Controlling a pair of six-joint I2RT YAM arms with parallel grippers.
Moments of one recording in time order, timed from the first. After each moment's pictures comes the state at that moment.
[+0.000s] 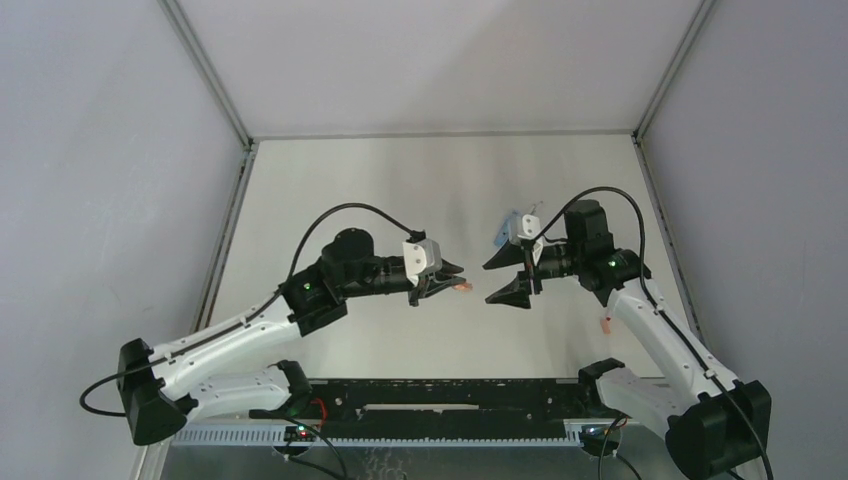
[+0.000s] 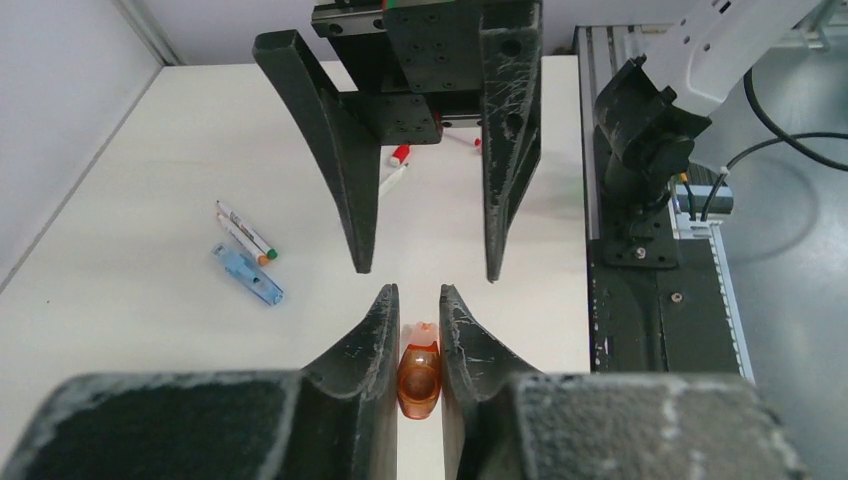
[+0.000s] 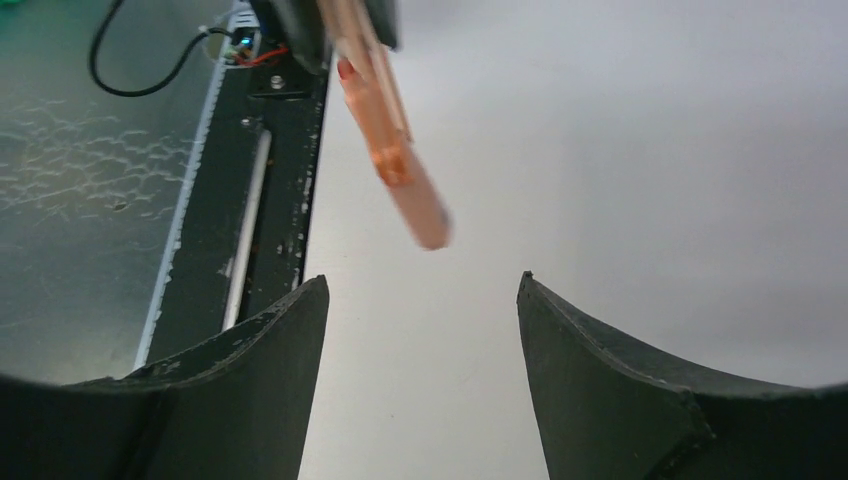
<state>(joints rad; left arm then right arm) -0.97 1.03 0.87 0.04 0.43 0.19 0.32 1.01 0.82 -0.48 -1.15 -0.58</state>
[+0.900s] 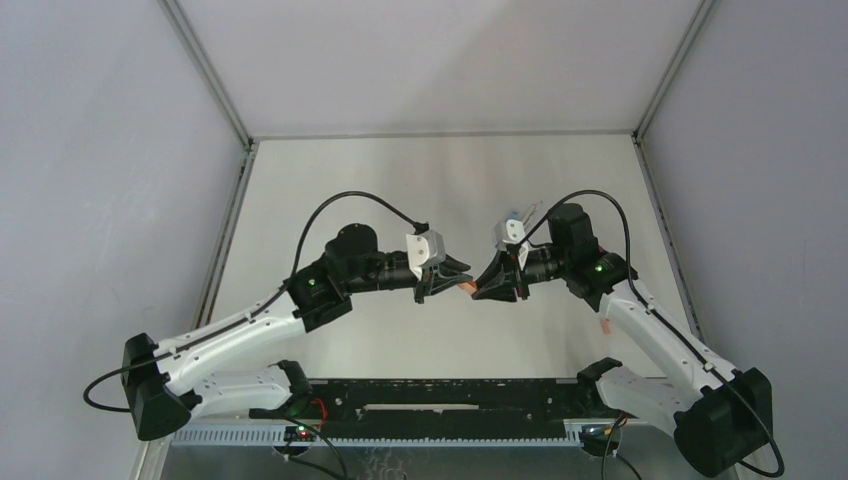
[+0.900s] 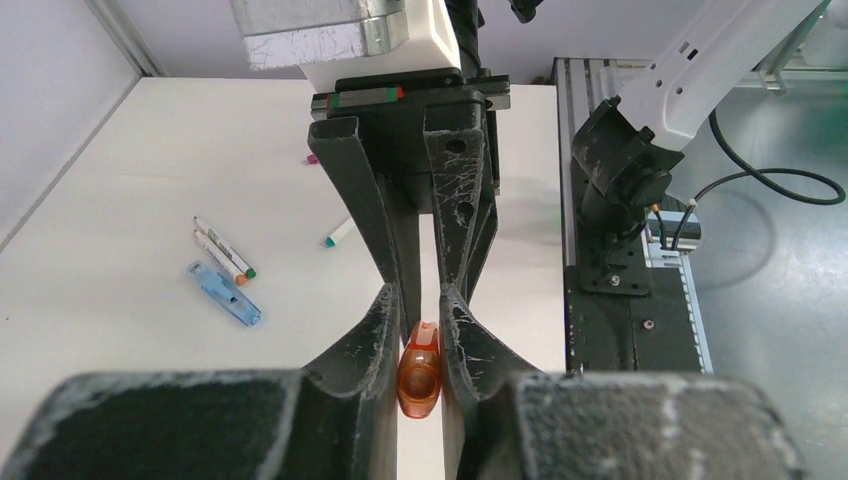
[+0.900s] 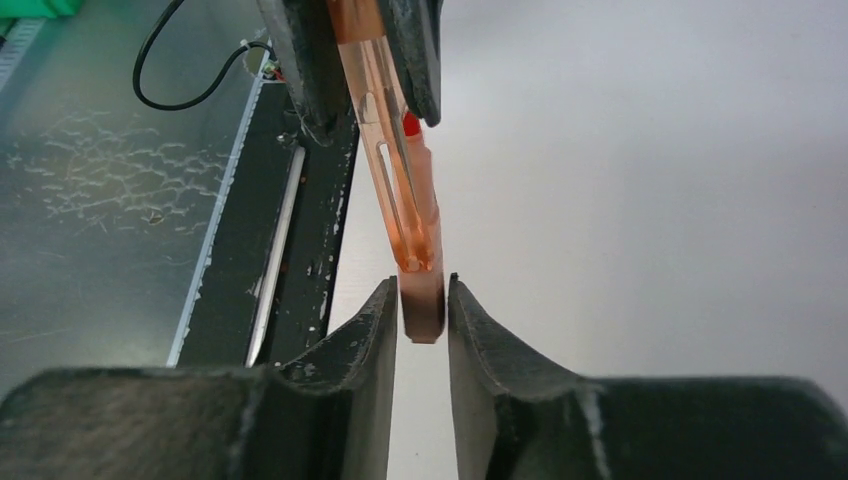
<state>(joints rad) -0.98 1.07 0.91 0.06 0.45 0.12 0.45 1.02 0.79 -0.34 -1.14 -0.46</state>
